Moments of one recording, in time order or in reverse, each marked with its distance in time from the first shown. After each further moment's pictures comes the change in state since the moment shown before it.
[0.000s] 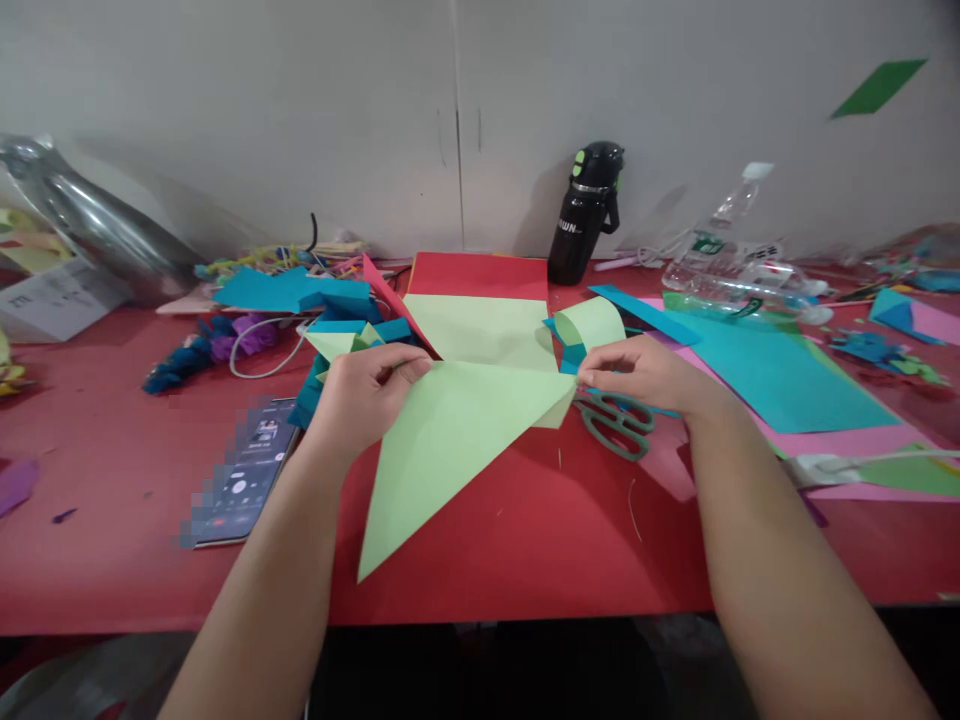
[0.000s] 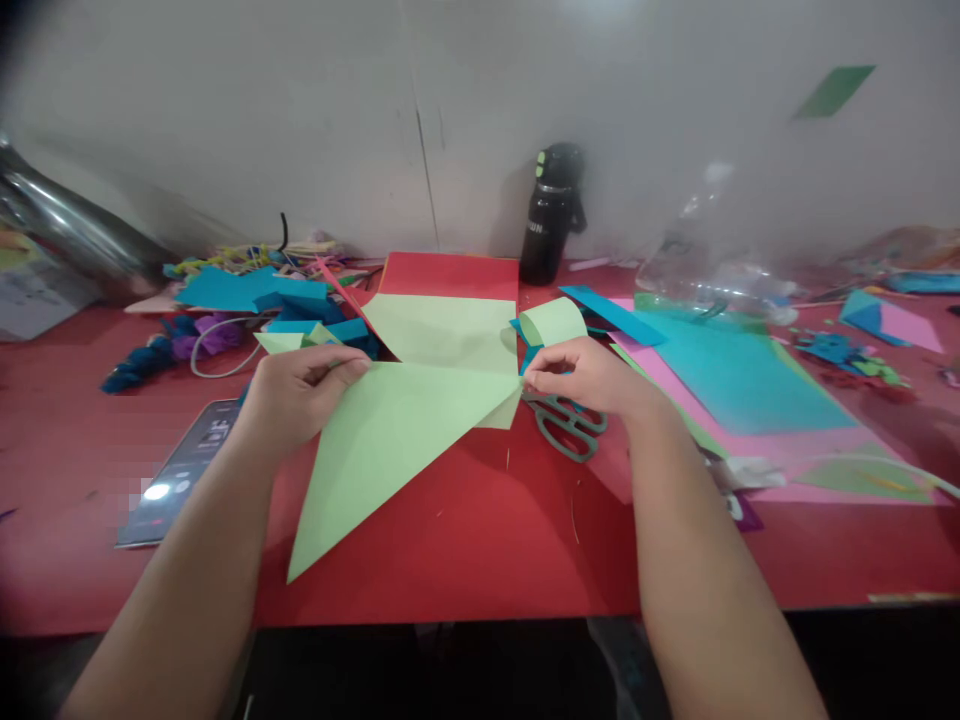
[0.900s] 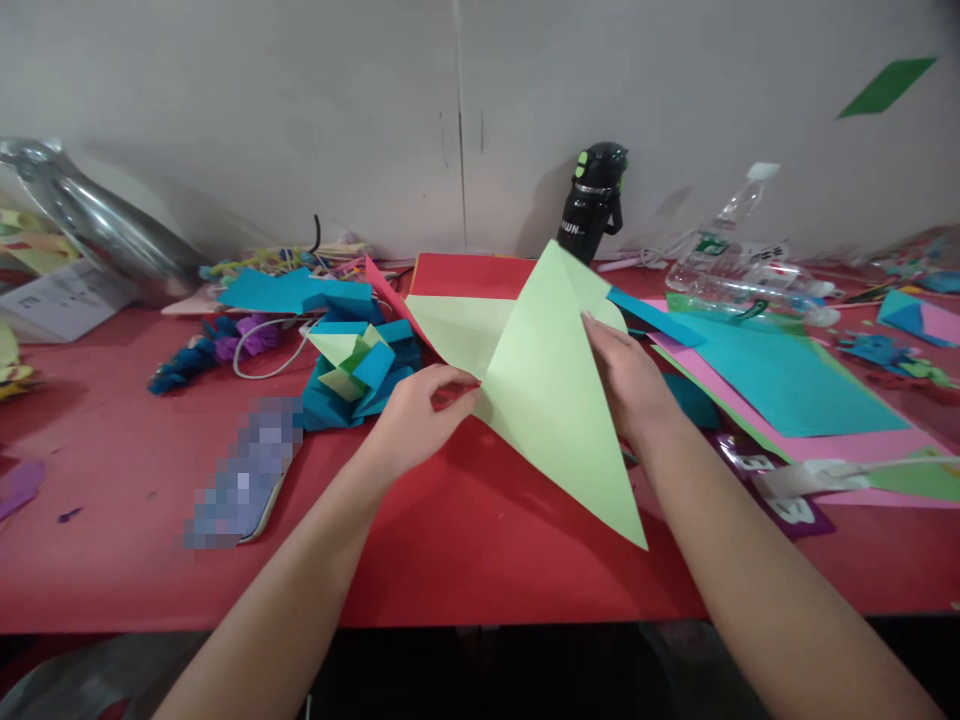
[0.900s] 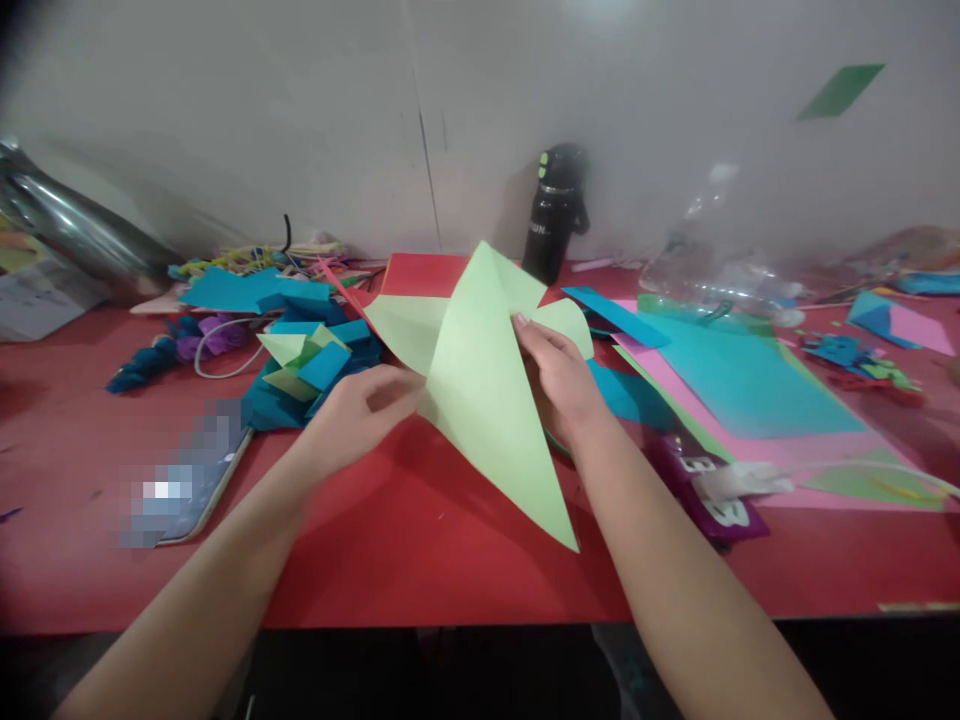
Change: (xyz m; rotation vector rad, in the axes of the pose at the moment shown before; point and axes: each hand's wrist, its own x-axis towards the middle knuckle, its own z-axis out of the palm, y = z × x) left_hand -0.010 0.022 0.037 -0.209 -0.300 -0.106; right_hand 0.016 -0.050 0.061 1.028 0.389 0.043
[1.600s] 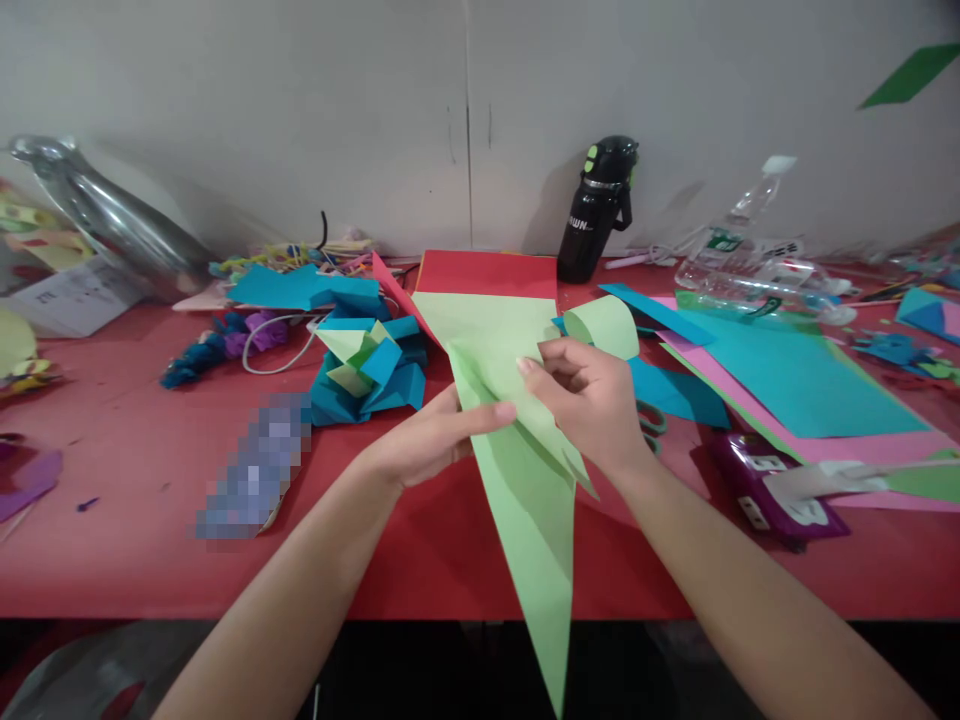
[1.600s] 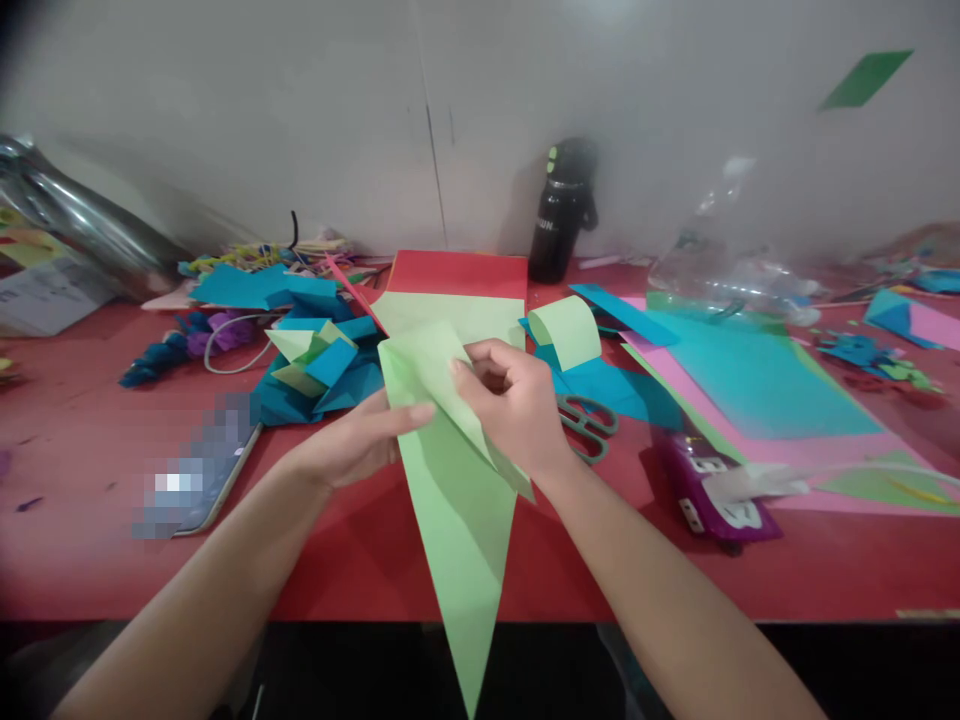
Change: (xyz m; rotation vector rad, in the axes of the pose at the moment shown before) left_hand -0.010 0.017 0.008 -0.859 -0.409 -0.295; right_hand -0.027 0.012 0.035 -0.577 0.013 -0.363
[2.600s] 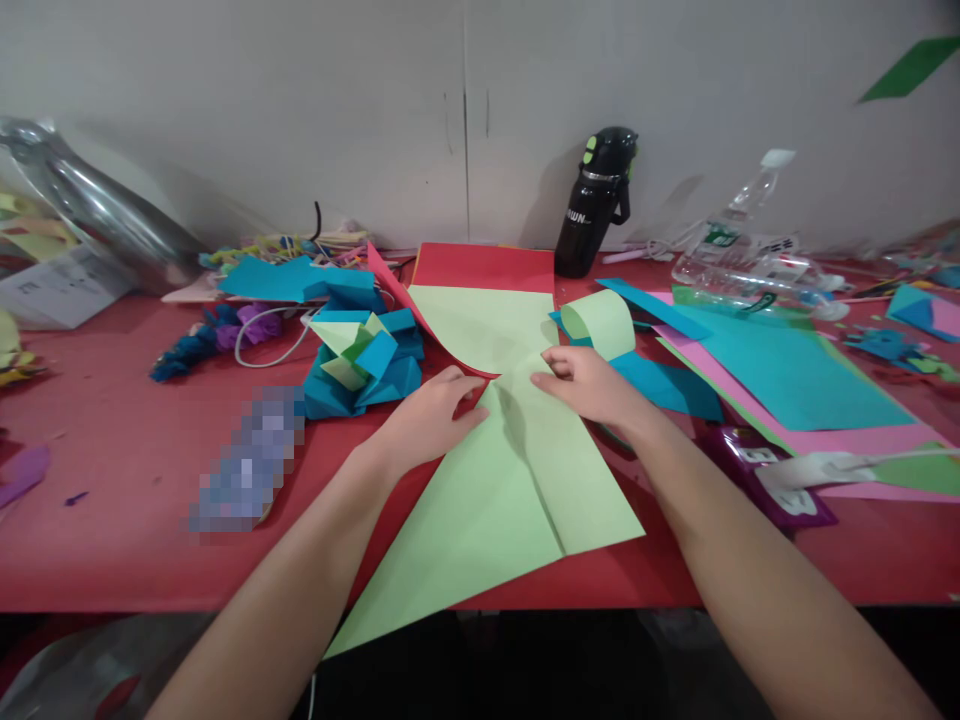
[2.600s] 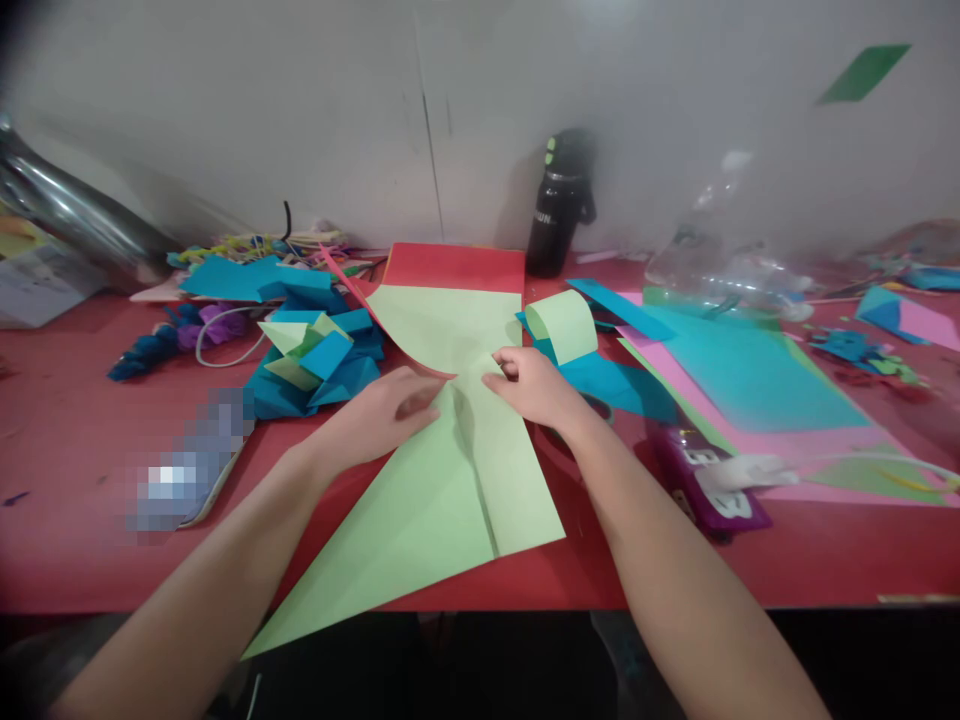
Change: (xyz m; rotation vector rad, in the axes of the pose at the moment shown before) left_hand 0.013 -0.017 -0.028 1.211 0.193 0.231; right_hand 0.029 0.060 -0.033 -0.241 -0.383 0.157
